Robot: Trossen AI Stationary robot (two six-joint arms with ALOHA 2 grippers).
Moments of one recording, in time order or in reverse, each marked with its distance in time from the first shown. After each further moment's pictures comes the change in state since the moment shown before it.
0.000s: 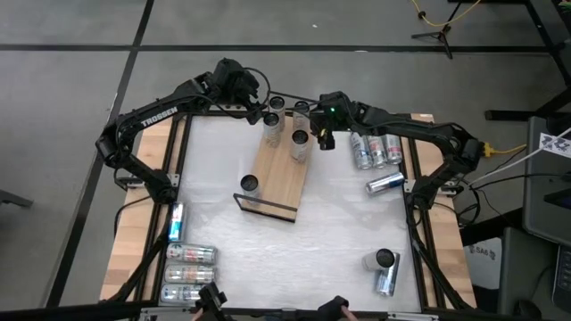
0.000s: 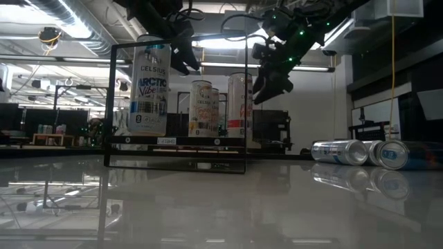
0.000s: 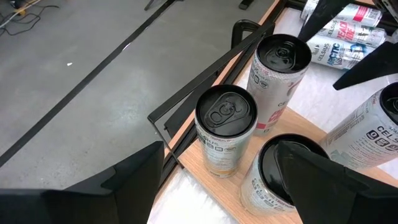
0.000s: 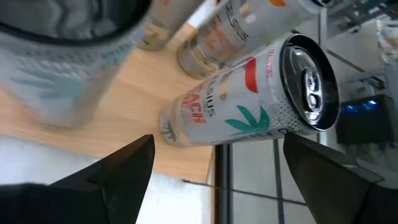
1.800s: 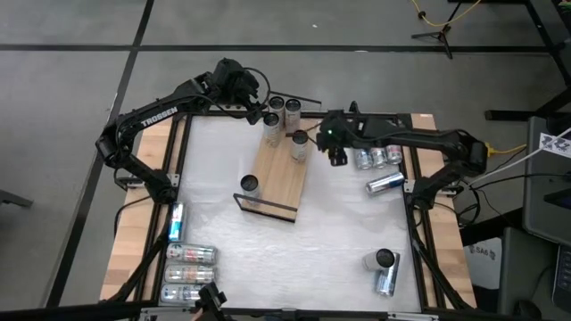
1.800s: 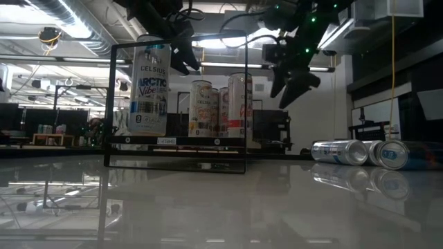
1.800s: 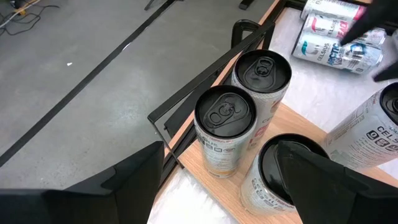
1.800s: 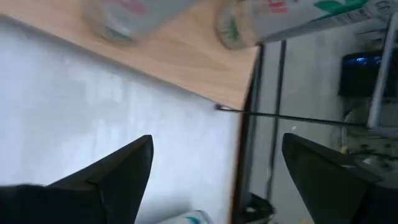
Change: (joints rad) left arm 0.000 0.000 0.000 0.000 0.000 0.000; right arm 0.170 -0.064 0.001 -0.350 0.271 0.136
